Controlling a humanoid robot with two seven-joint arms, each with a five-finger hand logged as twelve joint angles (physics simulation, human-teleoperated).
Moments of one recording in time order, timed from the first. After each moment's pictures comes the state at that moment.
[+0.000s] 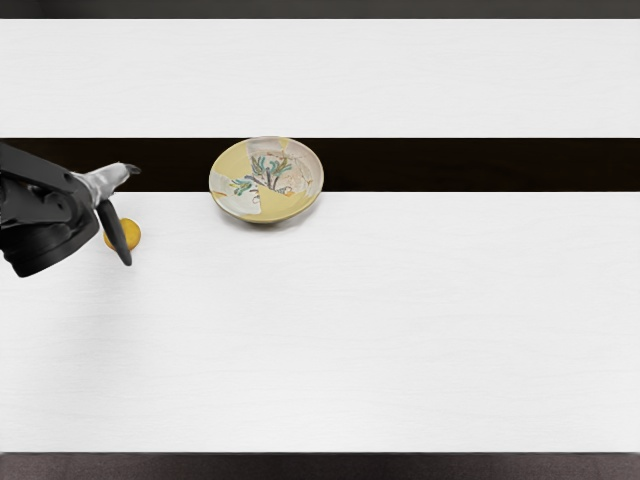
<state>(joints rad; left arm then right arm) -1.74 0.31 1.15 -1.35 -0.10 0.46 0.06 -0.12 0.00 0.04 0.14 0.07 0.41 0.04</state>
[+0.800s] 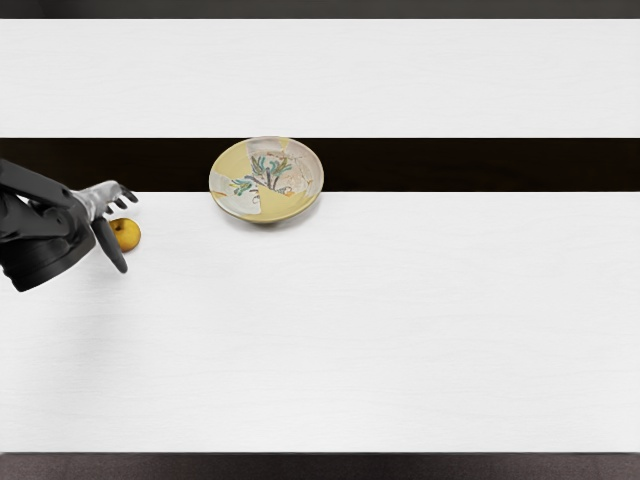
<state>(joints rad) -1.70 0.31 1.16 -1.33 -0.13 0.46 0.06 -0.12 0.00 0.04 0.14 0.07 0.41 0.04</state>
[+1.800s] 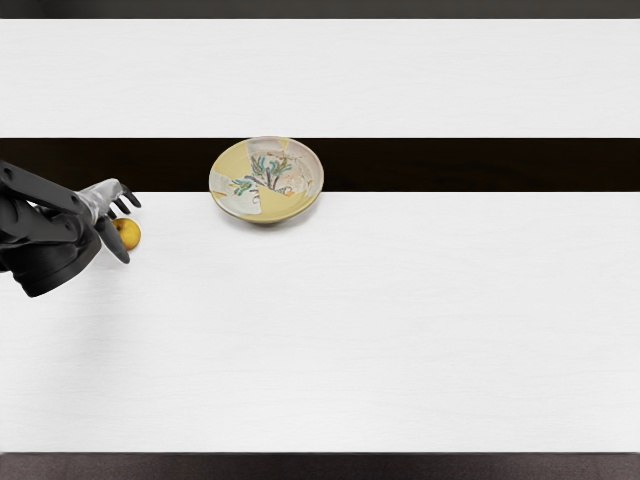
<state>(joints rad) -1.68 0.29 1.15 -1.33 -0.14 0.52 0.06 -0.12 0.00 0.04 0.14 0.07 0.41 0.04</state>
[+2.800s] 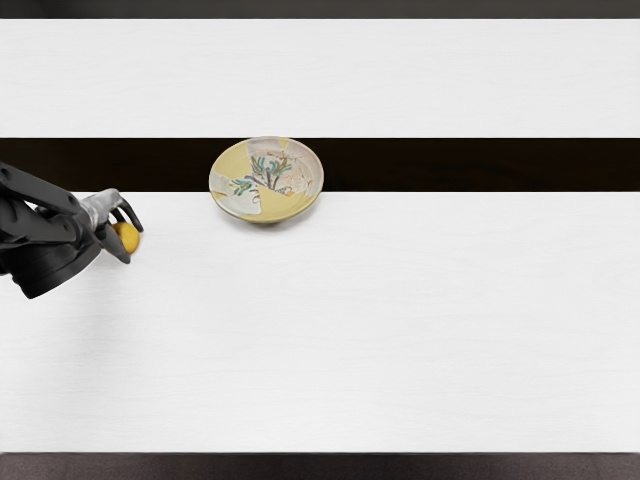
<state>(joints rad) -1.67 0.29 1.16 -1.33 -0.18 0.48 0.07 -0.12 0.00 0.04 0.14 0.07 0.41 0.04</state>
